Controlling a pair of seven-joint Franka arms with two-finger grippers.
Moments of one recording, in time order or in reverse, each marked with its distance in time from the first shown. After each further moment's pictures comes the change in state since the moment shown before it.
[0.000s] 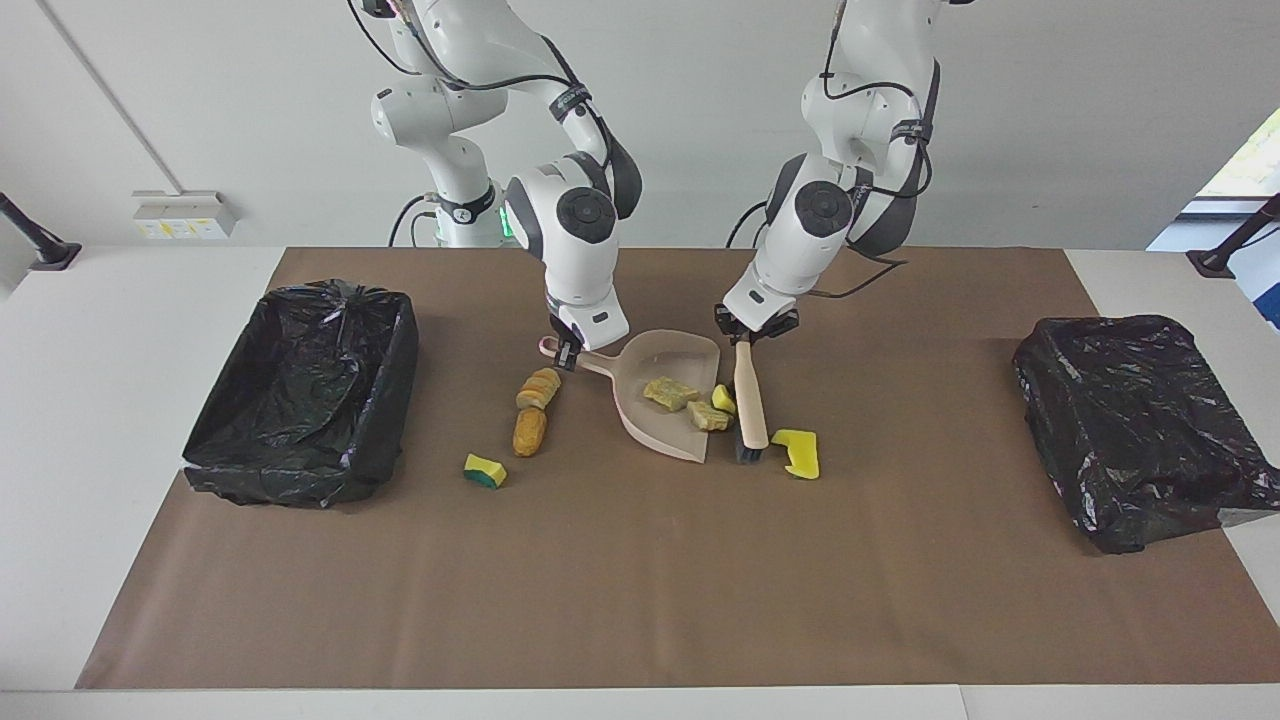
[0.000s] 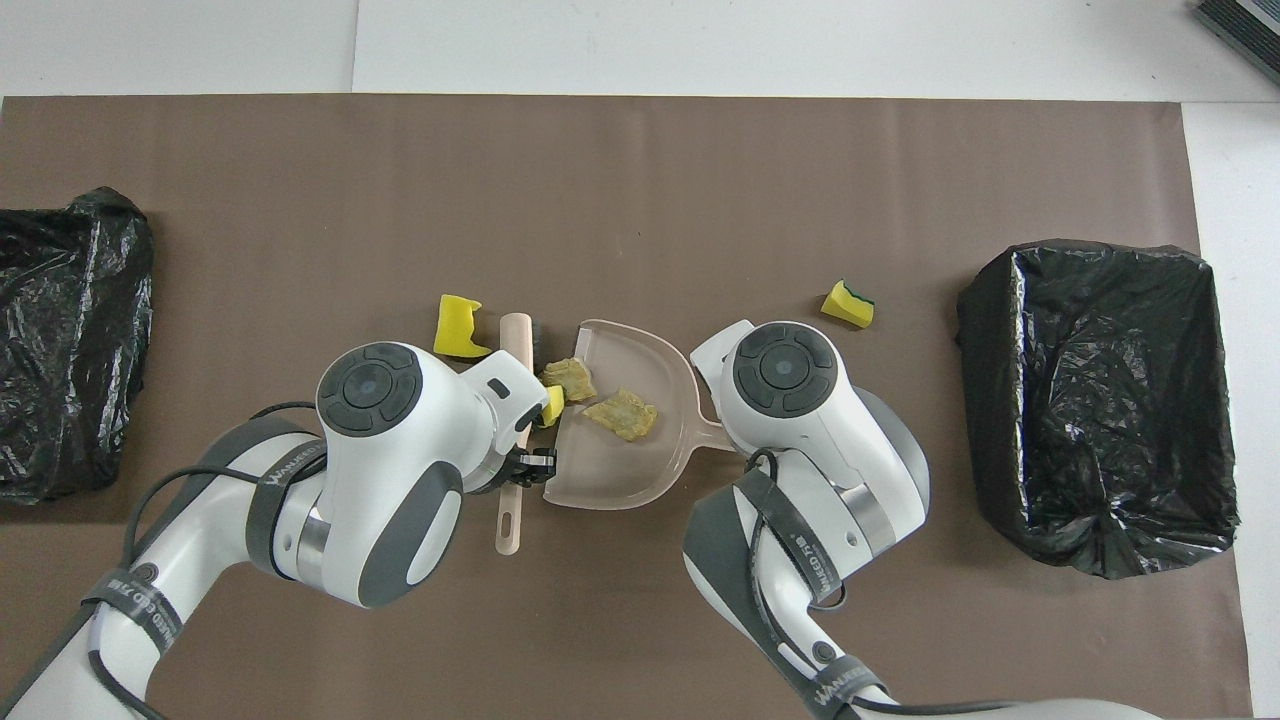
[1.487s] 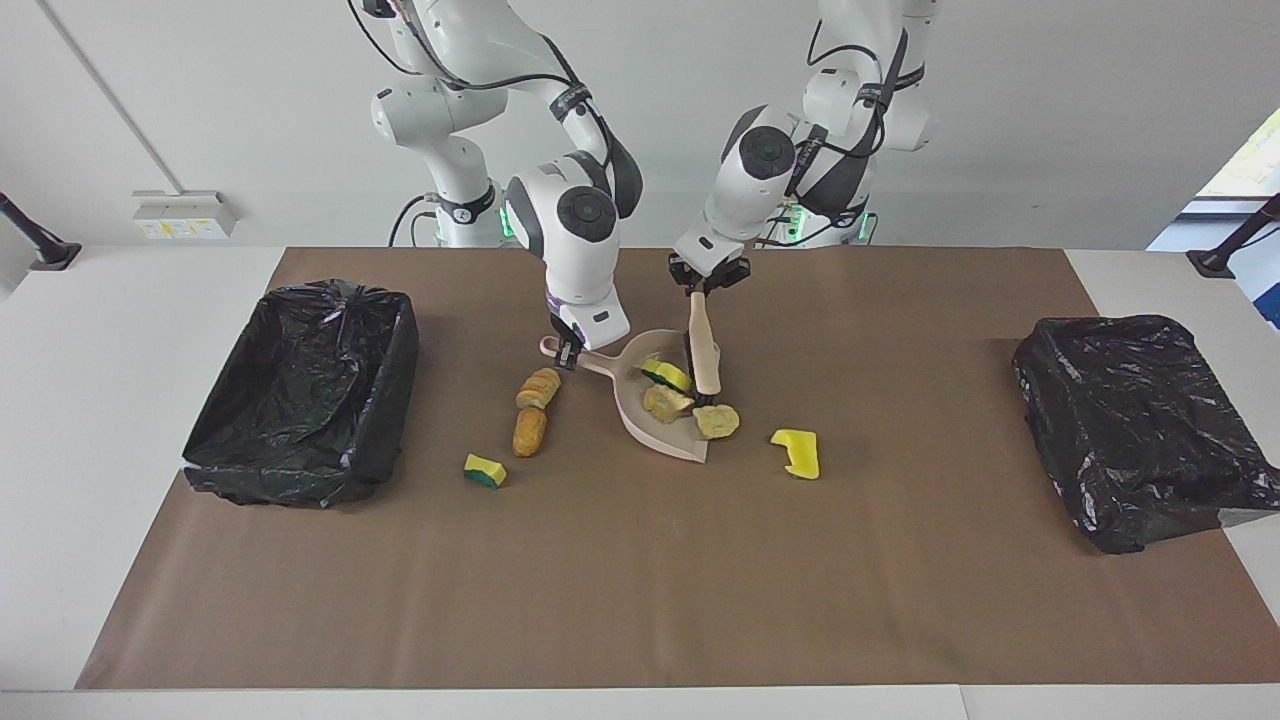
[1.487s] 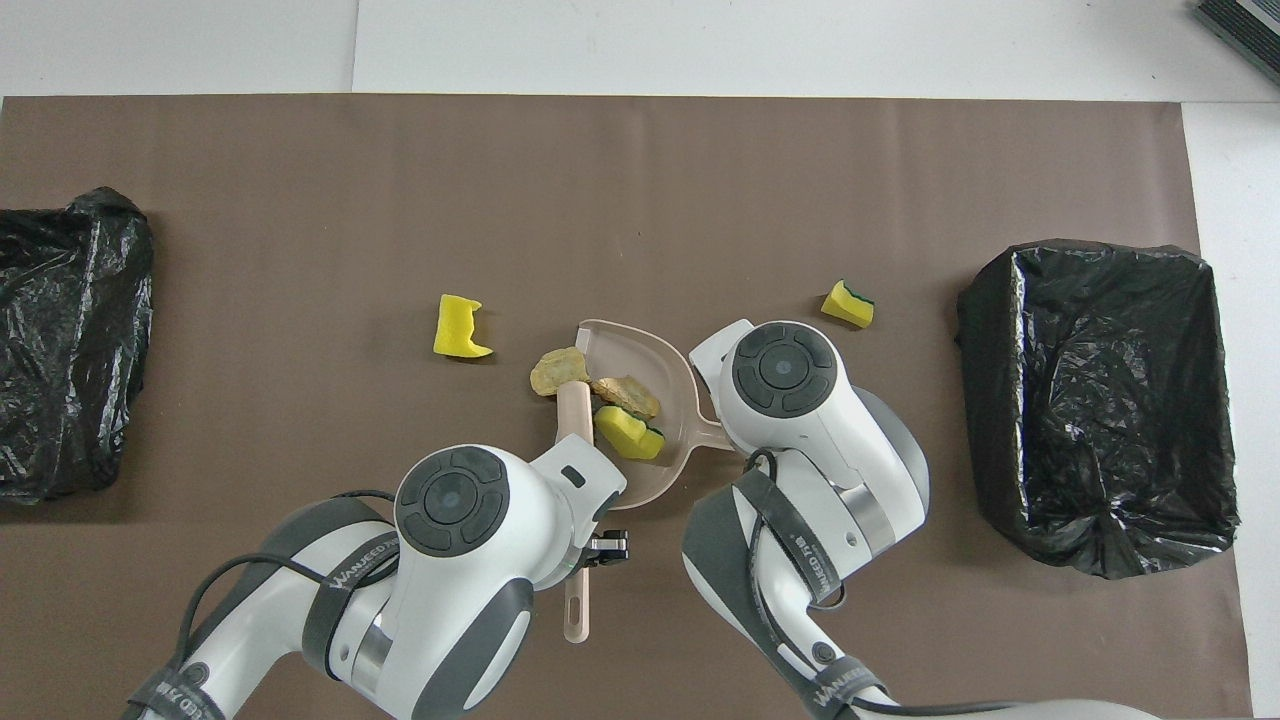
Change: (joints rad) left arm -0.155 -0.115 -0.006 -0.053 -0.083 -0.054 -0.175; right arm 0.002 0.000 0.000 0.004 0.000 0.000 0.000
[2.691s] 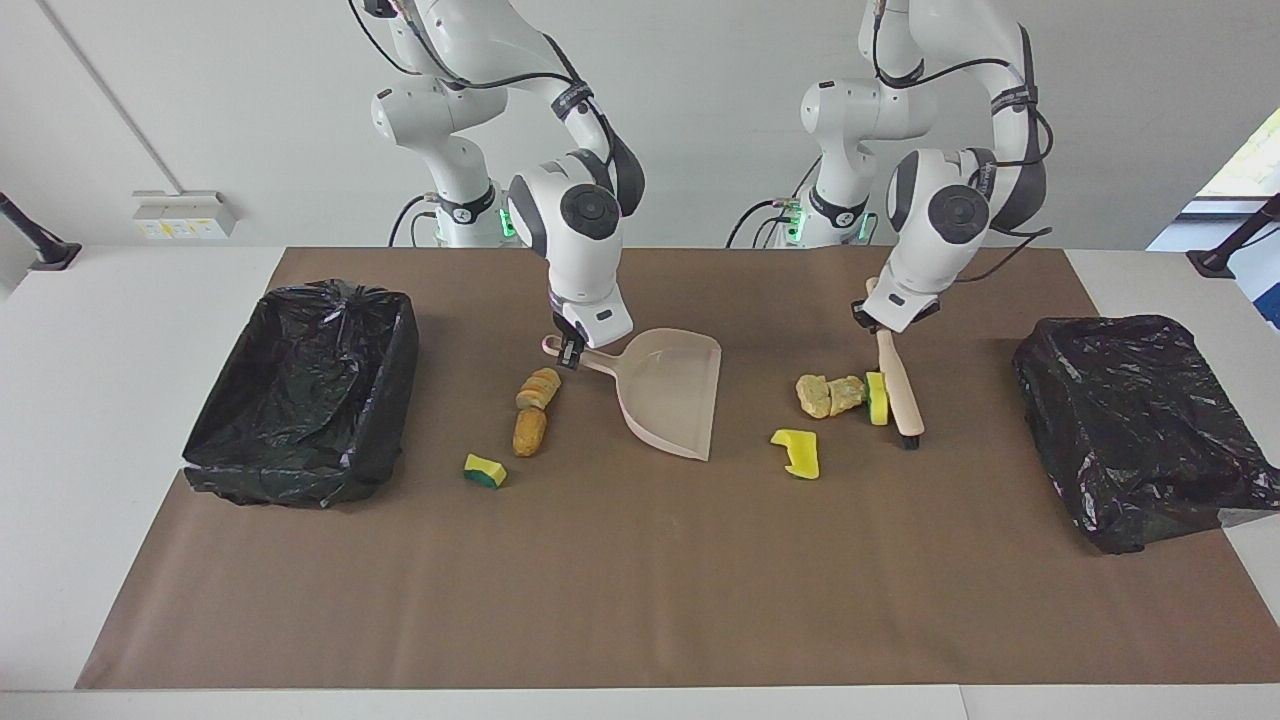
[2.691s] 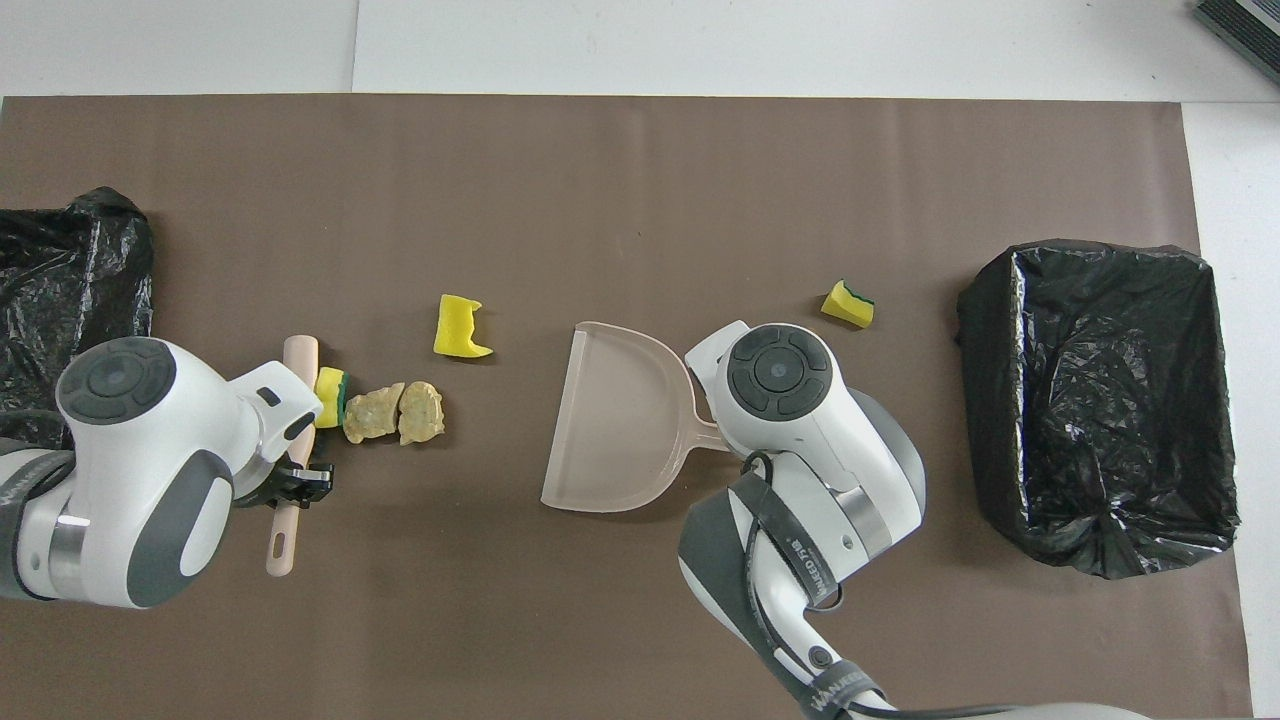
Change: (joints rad) left arm 0.467 -0.047 0.006 -0.118 0.373 -0.102 0.235; right arm 0.007 -0.001 0.000 0.003 0.000 -0.001 0.000
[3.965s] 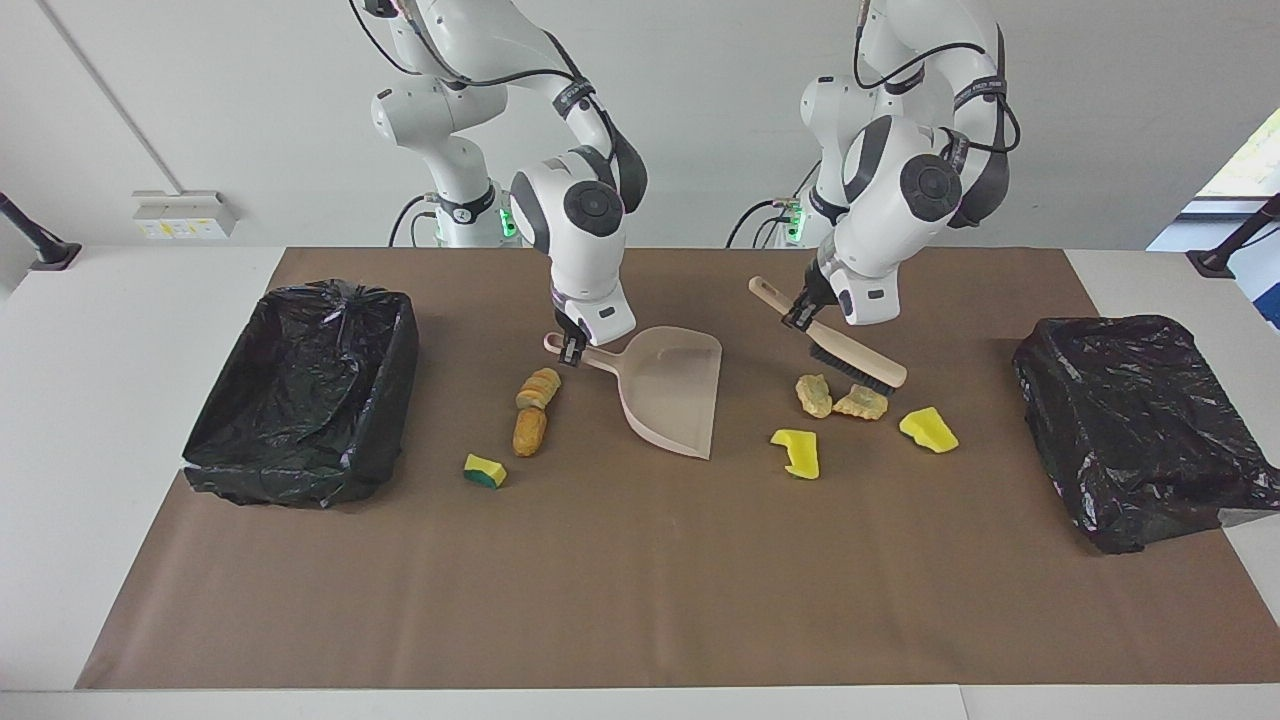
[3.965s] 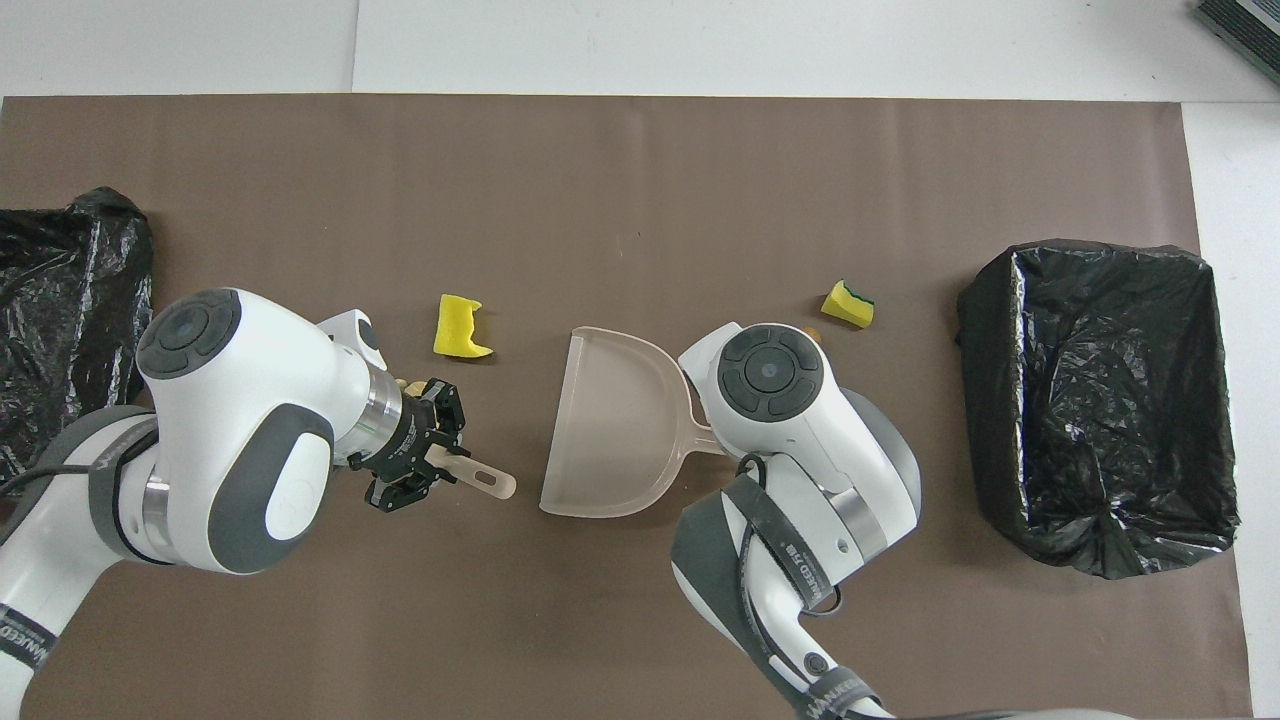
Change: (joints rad) left arm -0.114 0.106 0.020 0.331 -0.270 -0.189 -0.840; right arm 0.003 -0.002 0.000 0.010 0.000 -0.013 0.000
